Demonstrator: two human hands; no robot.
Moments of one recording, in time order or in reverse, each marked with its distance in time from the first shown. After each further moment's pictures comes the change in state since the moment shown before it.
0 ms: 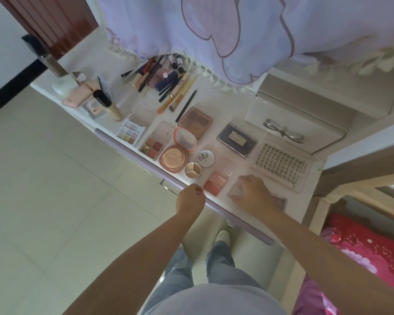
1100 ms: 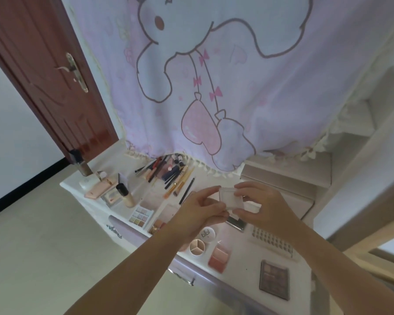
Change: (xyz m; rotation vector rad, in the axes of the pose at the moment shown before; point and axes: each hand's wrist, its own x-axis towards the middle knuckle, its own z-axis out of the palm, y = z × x) left_hand -0.072 0.116 -0.129 -0.783 -0.578 0.564; right_hand -0.057 -0.052 -0.153 0.455 0.656 -0.651
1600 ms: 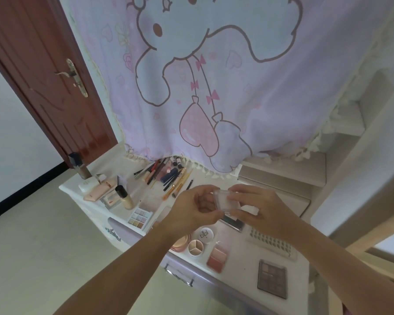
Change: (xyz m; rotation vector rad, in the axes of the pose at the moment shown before) left_hand -0.009 0.005 -0.001 0.429 0.019 0.291; right_hand -0.001 -0.013 -0.010 -0.106 -0.027 -0.260
